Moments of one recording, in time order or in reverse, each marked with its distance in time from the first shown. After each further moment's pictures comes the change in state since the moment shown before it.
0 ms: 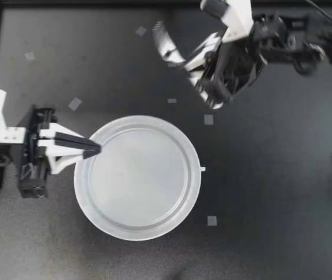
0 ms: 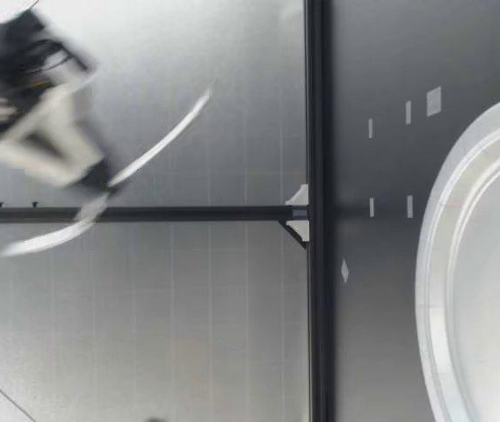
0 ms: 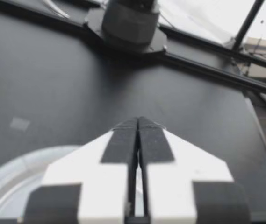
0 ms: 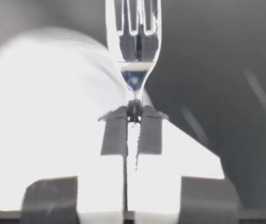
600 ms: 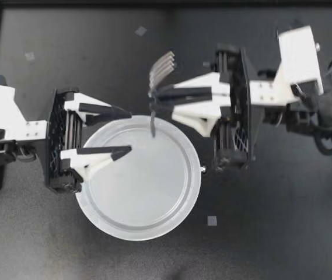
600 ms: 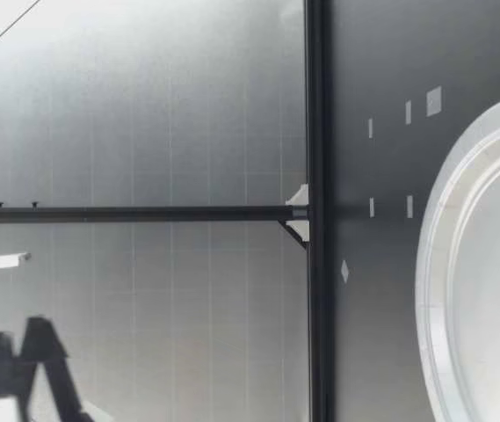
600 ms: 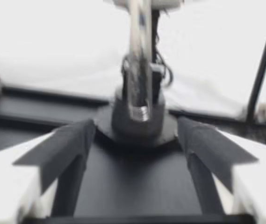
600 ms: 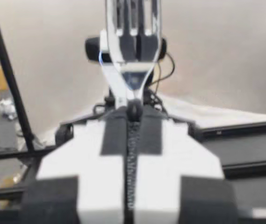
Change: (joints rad) left arm 0.008 0.150 -0.198 -0.002 -0.178 0.186; right arm 0.270 -0.051 0.233 -0.020 -1.028 -0.112
